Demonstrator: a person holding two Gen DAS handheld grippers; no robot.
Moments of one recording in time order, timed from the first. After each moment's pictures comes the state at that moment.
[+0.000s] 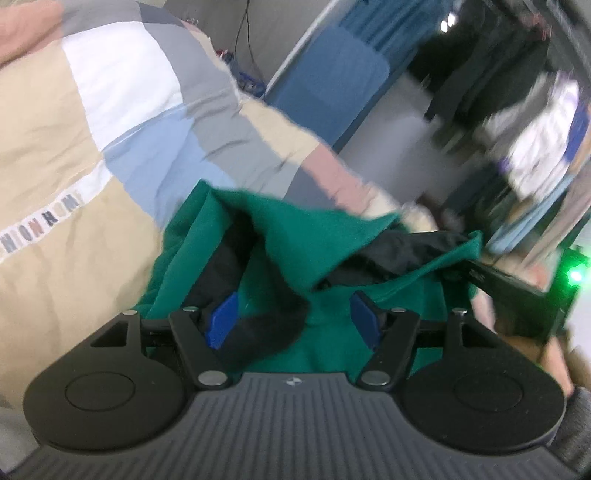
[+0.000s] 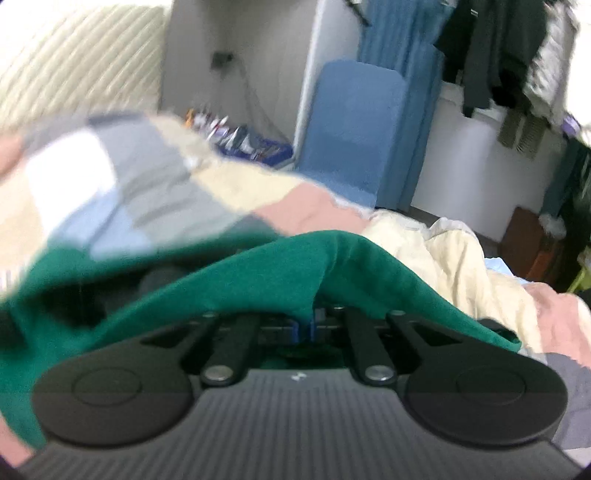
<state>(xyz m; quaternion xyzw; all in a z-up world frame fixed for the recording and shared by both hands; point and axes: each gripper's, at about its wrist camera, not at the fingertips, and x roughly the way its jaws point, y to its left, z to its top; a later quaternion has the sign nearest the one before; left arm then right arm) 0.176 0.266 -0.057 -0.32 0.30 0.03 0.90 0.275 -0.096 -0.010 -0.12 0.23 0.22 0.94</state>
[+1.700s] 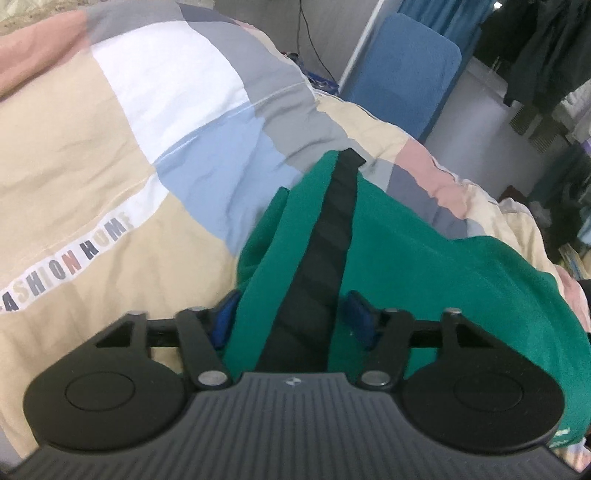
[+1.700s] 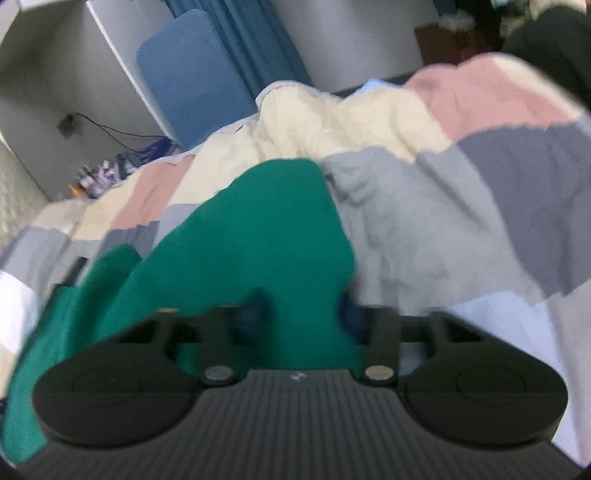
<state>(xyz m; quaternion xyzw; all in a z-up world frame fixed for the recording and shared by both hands) 0.246 0.281 -0.109 -0.23 0.35 0.17 0.89 0.352 -0.289 -0.112 0.16 0.36 0.10 0.91</state>
